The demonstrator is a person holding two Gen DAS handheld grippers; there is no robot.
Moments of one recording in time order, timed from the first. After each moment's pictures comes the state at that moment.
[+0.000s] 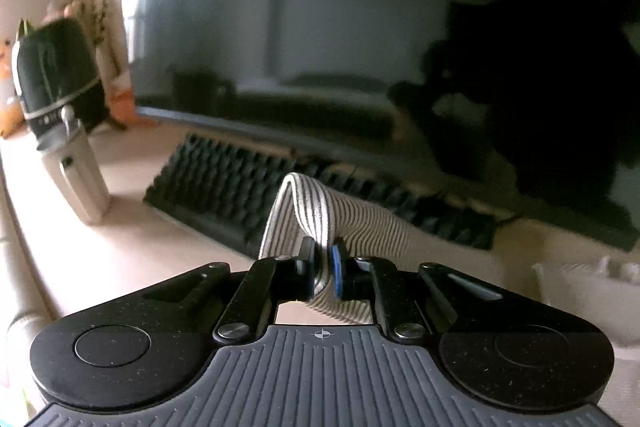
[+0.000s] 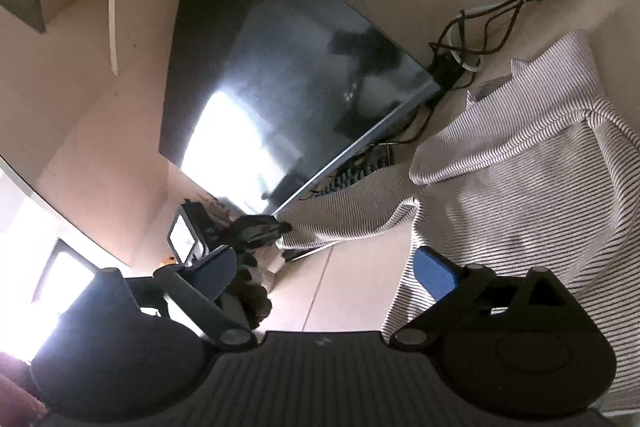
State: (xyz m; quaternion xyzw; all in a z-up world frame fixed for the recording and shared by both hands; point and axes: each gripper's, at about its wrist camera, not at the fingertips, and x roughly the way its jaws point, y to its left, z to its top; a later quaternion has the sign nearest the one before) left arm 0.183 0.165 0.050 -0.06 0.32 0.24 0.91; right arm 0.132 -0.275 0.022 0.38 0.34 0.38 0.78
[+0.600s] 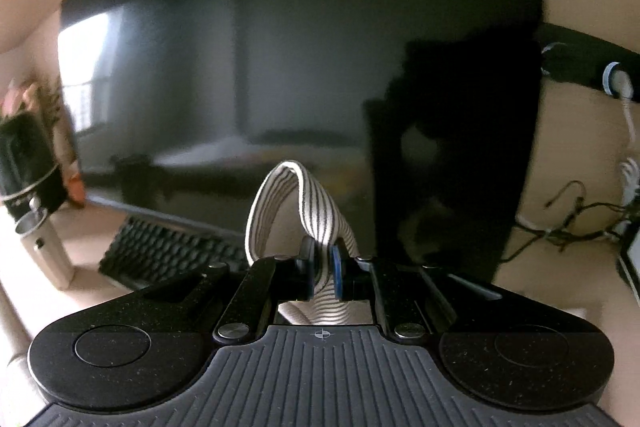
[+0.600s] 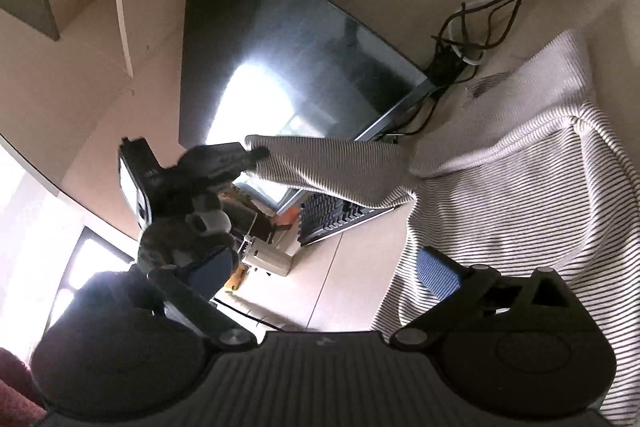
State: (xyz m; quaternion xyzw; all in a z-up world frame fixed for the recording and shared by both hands) left arm 0.194 0.038 0.119 -0.01 0.27 0.16 0.95; right arm 0.145 -0.316 0.009 0.38 0.35 0.41 0.75
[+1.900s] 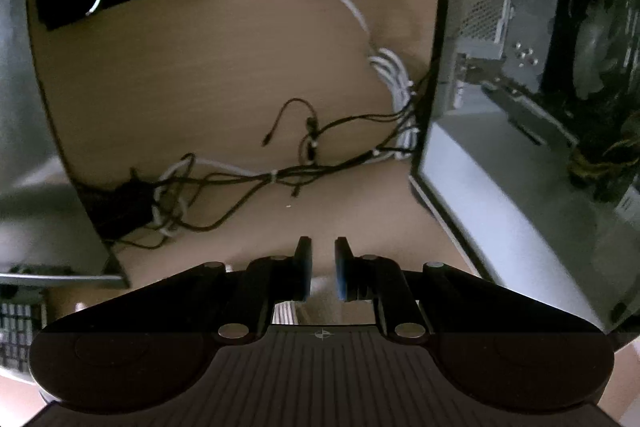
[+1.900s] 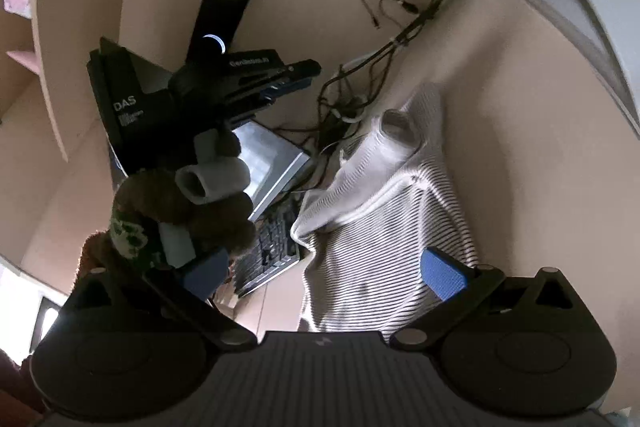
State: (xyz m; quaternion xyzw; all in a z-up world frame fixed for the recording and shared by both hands) left arm 0.290 -0.201 0.054 0.04 0.34 -0.11 0.93; right arm 0.159 -0.420 -0.021 0.43 0.37 0.28 0.78
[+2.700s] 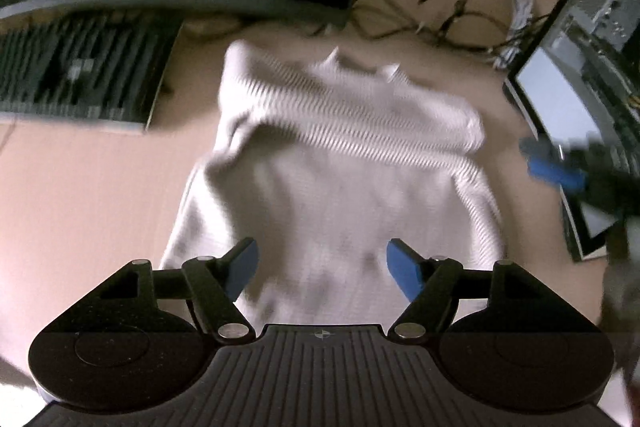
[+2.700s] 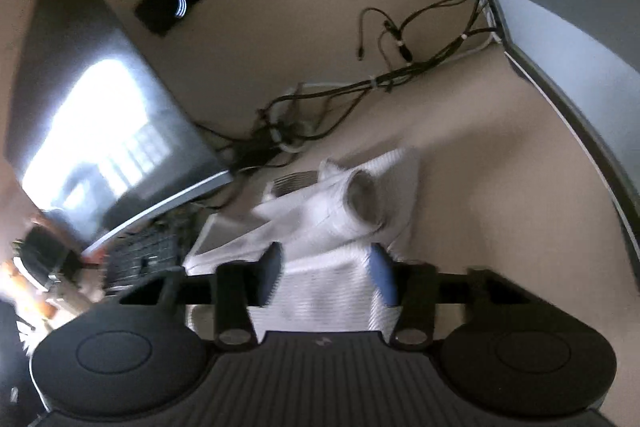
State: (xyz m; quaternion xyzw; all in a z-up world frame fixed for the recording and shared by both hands) left arm 0.150 -0.027 -0.019 -0.12 0.48 -0.04 0.87; right arm 0.244 -0.324 -0.008 0.22 0.38 0.17 0.88
